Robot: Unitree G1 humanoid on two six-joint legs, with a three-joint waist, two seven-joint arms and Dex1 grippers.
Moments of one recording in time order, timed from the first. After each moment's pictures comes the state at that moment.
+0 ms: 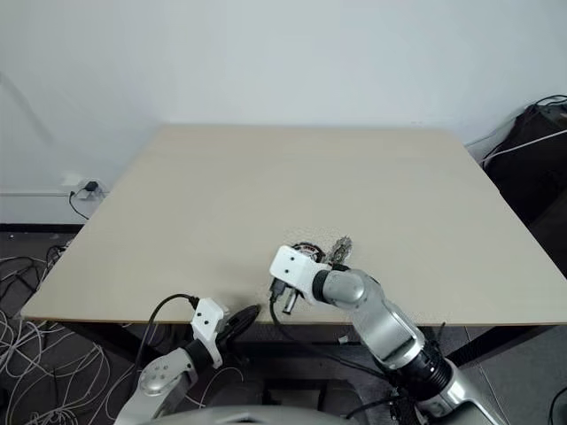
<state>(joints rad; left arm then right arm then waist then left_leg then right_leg) 0.35 0.24 -0.24 -0.08 -0.16 -0.03 -0.56 -0.25 -0.42 0.54 -0.41 -0.04 0.69 0.63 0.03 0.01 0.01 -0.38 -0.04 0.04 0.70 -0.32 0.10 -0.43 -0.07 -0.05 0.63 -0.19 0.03</state>
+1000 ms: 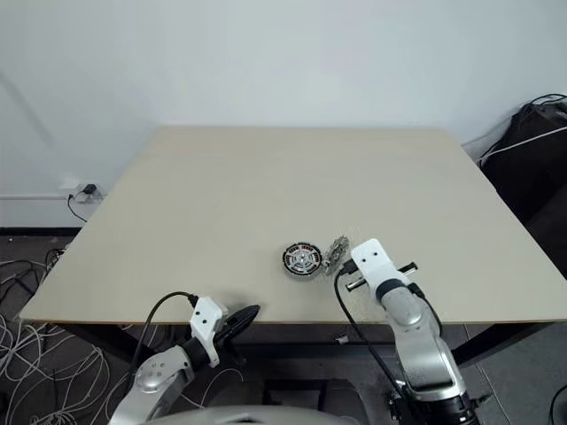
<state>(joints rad) 0.34 0.26 -0.23 -0.08 -0.16 -0.02 -0.59 0.08 -0.34 0.14 -0.39 -0.22 0.64 0.24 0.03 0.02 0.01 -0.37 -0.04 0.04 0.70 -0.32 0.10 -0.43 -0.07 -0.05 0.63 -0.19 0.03</state>
